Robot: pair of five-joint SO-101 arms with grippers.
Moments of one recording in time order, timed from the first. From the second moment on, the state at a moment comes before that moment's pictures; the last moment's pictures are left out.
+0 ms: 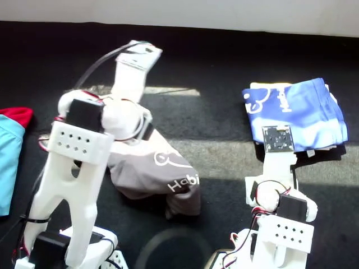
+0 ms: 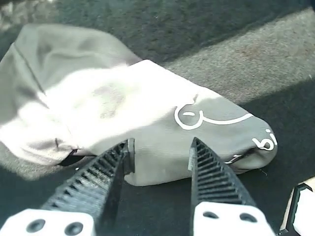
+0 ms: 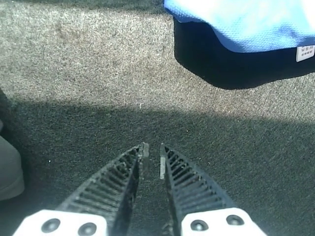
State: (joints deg) left arm 7.4 -22.2 3.7 90.6 -6.6; right arm 9.3 -69.1 65.5 72.9 17.9
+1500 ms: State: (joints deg) left arm 3.2 -15.6 47.4 64.6 -15.8; right arm -1.9 -47.0 45.7 71.0 17.9
